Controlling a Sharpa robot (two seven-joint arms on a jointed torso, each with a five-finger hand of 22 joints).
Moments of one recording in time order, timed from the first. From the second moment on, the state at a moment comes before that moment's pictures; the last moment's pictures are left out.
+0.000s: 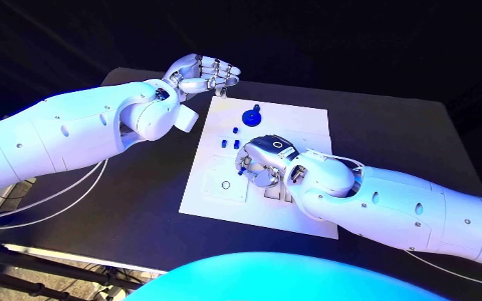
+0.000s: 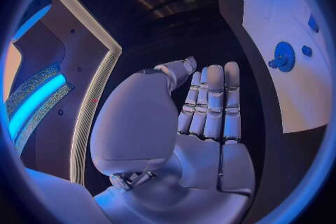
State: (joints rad) left arm 1.19 -0.88 0.01 1.46 -0.29 -0.18 0.30; left_hand 1.44 -0.23 0.61 0.06 0.06 0.91 0.18 0.21 0.29 0.96 0.13 0.39 0.19 1.05 0.05 1.18 0.48 0.17 0.84 0.15 0.96 0.77; right arm 1.04 -0.56 -0.12 1.58 -1.73 -0.34 -0.19; right_hand 1.35 -0.16 0.66 -0.05 0.22 1.09 0.13 0.24 0.43 1.26 0.10 0.07 0.11 1.46 -0.01 1.39 1.25 0.14 1.26 0.08 1.07 1.04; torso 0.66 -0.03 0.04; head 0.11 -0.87
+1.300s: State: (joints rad) left arm 1.19 -0.88 0.01 1.46 -0.29 -0.17 0.29; left_hand 1.43 -0.22 0.61 0.06 0.06 0.91 0.18 0.22 0.29 0.96 0.13 0.39 0.19 1.05 0.06 1.18 0.48 0.17 0.84 0.15 0.95 0.77; right arm 1.04 -0.61 -0.13 1.63 -1.72 -0.38 -0.20; right_hand 1.31 -0.24 0.51 0.00 0.25 0.93 0.17 0.17 0.40 0.99 0.12 0.10 0.07 1.46 0.03 1.39 1.18 0.14 1.20 0.13 0.93 0.94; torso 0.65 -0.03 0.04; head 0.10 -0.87
